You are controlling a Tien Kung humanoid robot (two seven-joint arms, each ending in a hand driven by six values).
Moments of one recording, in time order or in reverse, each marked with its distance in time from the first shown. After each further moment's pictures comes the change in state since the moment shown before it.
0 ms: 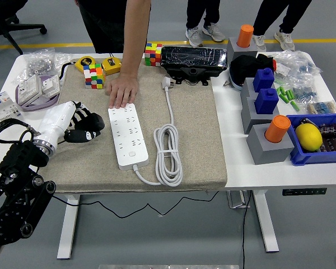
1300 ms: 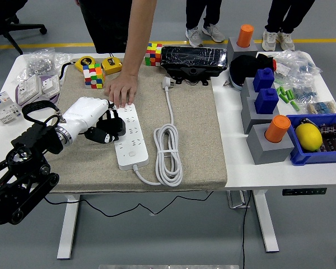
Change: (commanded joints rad) left arm -0.216 0.204 0.413 0.068 -0.110 -0.024 -0.038; right arm 0.011 -0.010 0.001 0.000 -0.007 -0.009 -0.008
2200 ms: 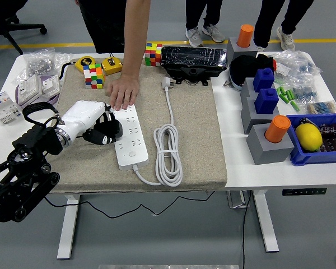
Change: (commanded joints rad) left arm -0.013 -0.015 0.001 0.061 -0.007 0.004 -0.008; right arm 0.005 -0.002 0.001 0.000 0.001 0.002 0.001
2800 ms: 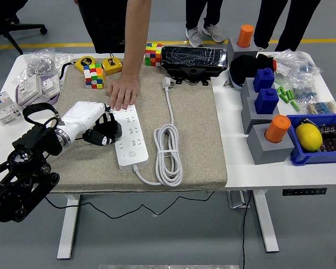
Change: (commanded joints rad) left arm 0.000 -0.004 0.004 0.015 0.003 0.004 -0.002; right arm 0.000 -0.001 0.000 0.000 -0.001 0.001 0.000
